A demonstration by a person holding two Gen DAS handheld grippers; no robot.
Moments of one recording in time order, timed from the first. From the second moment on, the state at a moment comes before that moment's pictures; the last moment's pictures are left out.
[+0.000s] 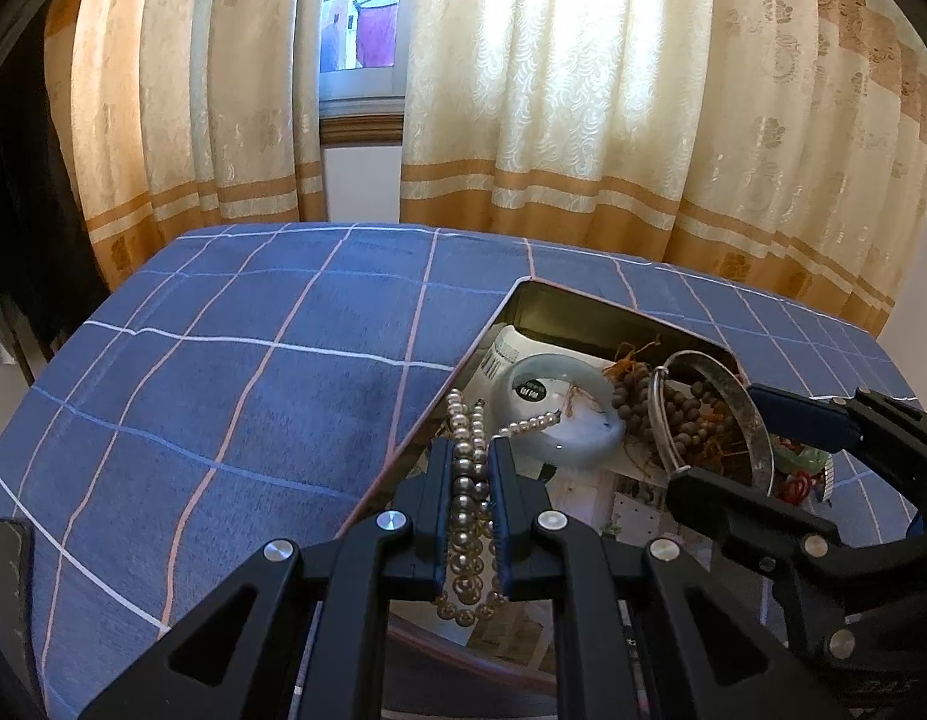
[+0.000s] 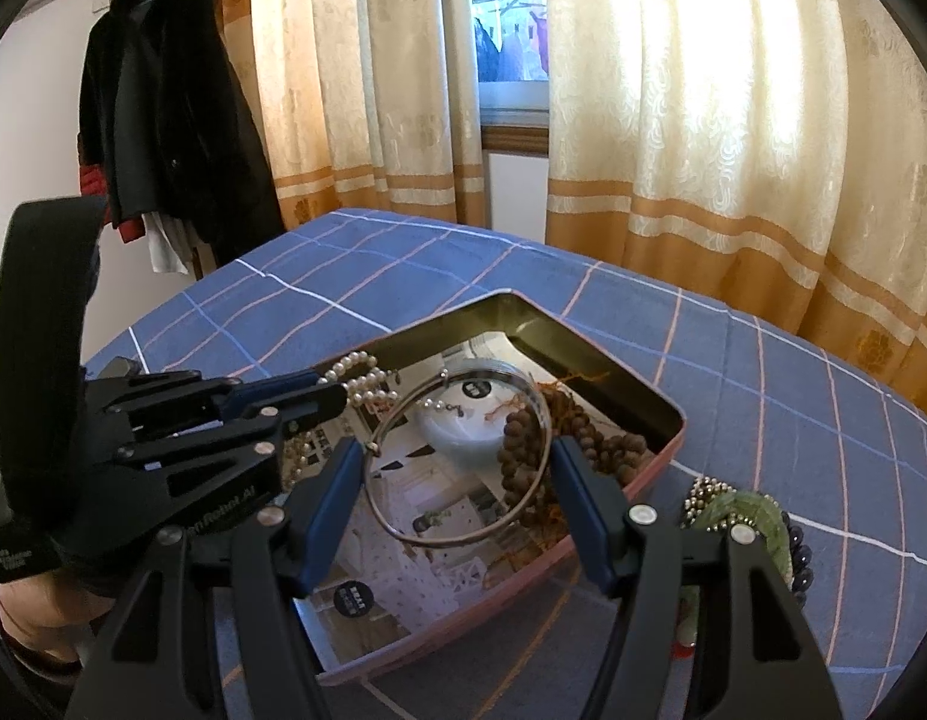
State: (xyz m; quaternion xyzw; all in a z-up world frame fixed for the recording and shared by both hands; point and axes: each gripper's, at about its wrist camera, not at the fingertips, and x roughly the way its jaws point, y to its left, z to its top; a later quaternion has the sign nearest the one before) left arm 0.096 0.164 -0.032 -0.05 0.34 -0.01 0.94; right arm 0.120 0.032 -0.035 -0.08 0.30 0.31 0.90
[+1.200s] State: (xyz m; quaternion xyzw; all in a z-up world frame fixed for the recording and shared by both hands) left arm 0.098 0.167 -0.037 -0.09 0.34 -0.02 0.94; right arm 0.120 0.029 -0.050 -0.08 0.31 0.31 0.89
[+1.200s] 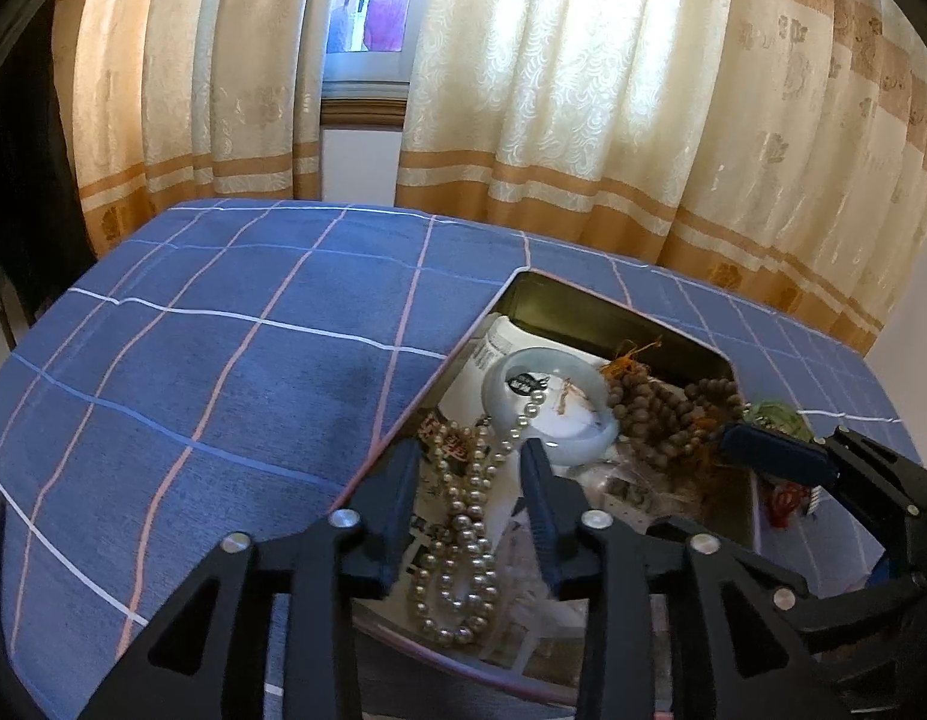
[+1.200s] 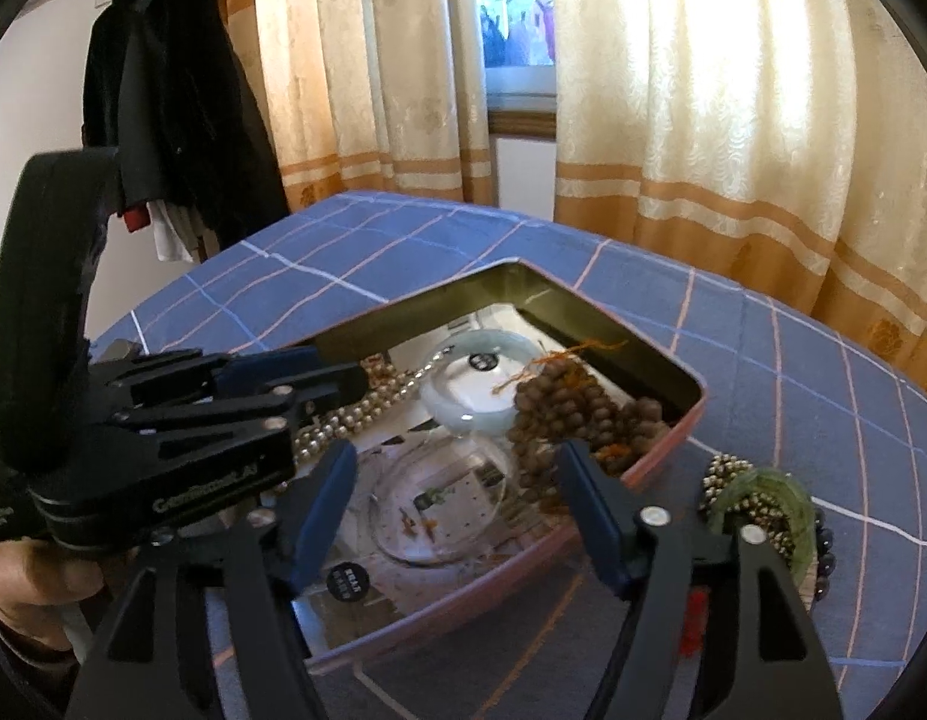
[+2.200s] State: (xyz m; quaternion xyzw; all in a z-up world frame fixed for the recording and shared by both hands) left arm 0.103 0.000 0.004 0.06 0.32 -0.11 0.94; right arm 0.154 -0.162 -0.045 0.03 0.33 0.09 0.94
